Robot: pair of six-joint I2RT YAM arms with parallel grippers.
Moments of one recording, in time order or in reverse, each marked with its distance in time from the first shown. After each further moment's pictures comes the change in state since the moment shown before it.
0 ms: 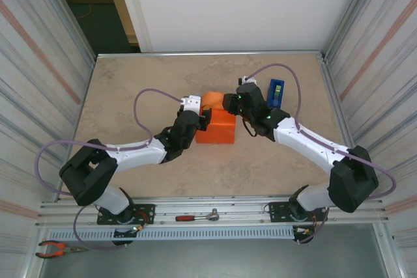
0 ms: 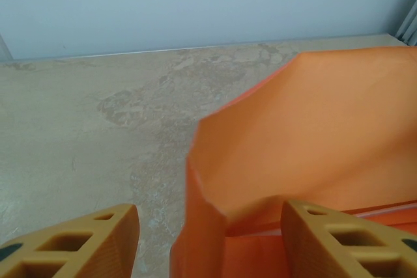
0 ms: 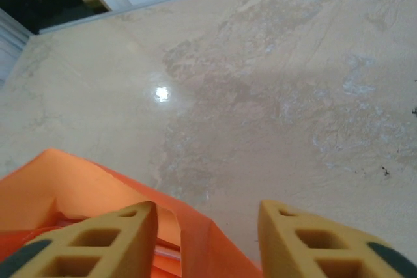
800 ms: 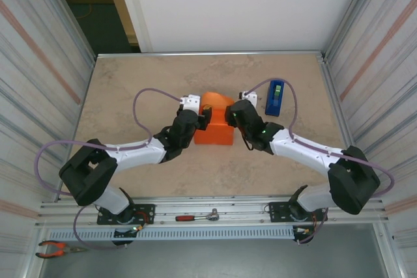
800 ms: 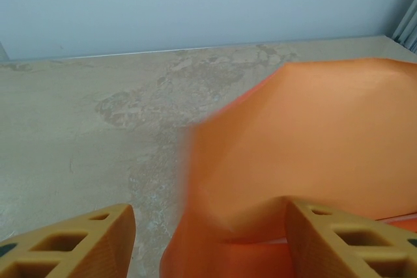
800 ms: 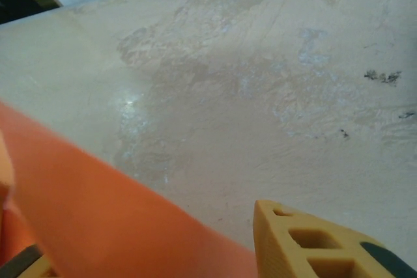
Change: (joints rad) left arm 0.011 -0.001 -0.002 0.007 0.021 0.002; right arm 0.096 -0.010 -0.171 0.106 0.205 0.058
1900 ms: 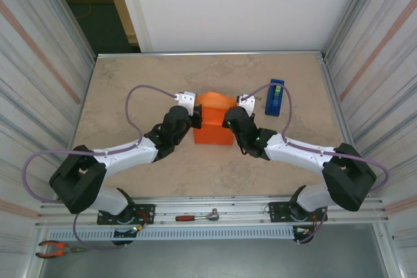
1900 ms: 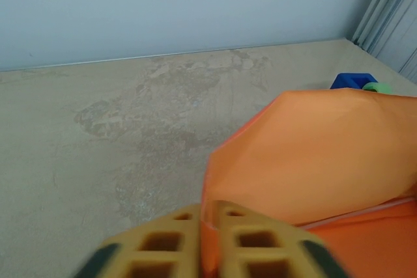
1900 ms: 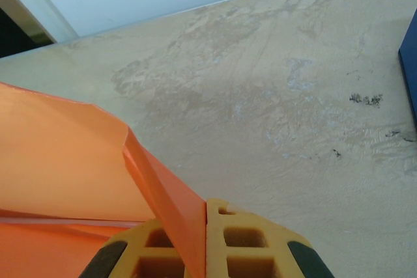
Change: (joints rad) left arm 0.066 -0.092 -0.018 -0.033 0.176 0.024; right arm 0.096 0.041 -0.057 0.152 0.202 0.018
